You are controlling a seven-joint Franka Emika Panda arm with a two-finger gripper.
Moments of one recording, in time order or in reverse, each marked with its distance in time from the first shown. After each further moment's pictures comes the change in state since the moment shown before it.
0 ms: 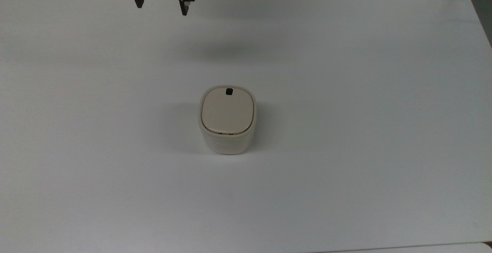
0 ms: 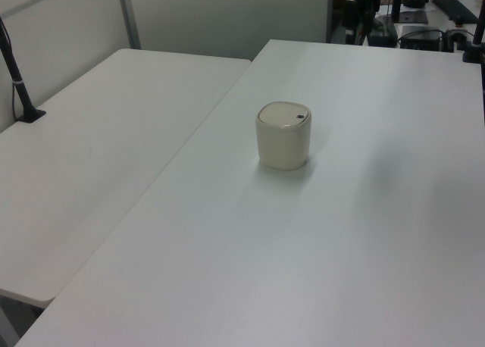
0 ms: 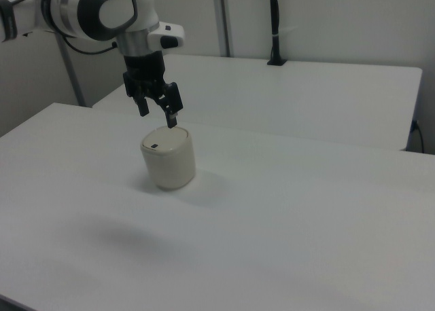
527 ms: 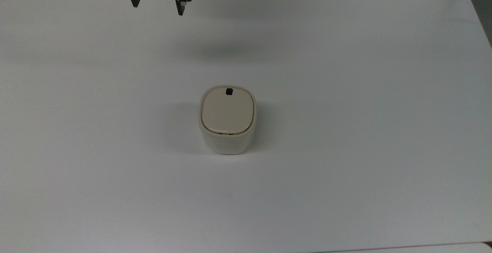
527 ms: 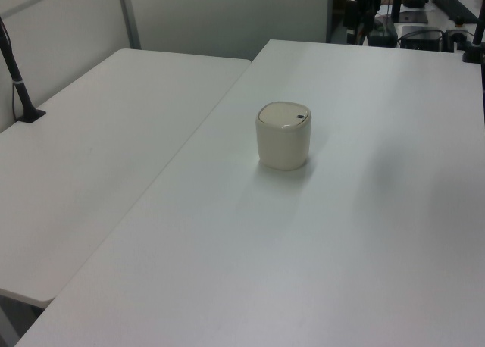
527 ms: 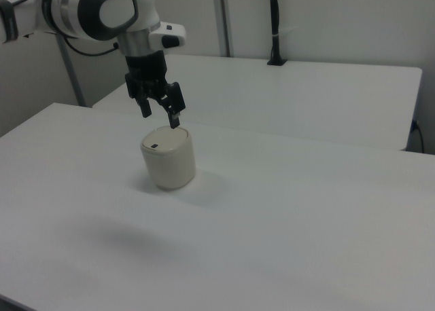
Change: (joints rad) arm -0.003 0.000 0.000 0.000 -0.024 0.000 -0.005
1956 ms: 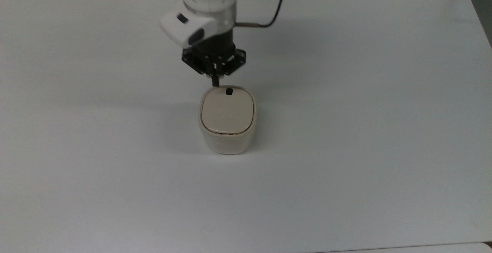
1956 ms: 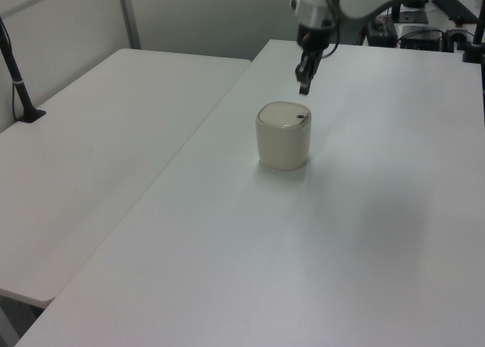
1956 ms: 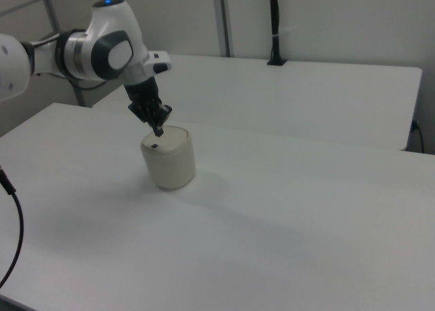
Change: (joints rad) arm 0.158 0.236 0.023 0.004 0.003 0.347 0.015
